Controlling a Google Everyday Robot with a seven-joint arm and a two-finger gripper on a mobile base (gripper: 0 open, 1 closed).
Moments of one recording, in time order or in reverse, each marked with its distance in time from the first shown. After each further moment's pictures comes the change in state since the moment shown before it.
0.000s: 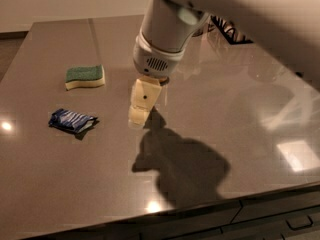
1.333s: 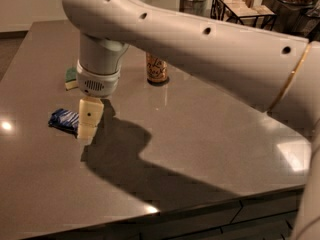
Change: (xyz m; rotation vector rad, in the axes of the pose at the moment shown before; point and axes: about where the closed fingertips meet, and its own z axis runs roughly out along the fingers) arm -0.086 0.009 0.104 -0.115 0.043 -0.016
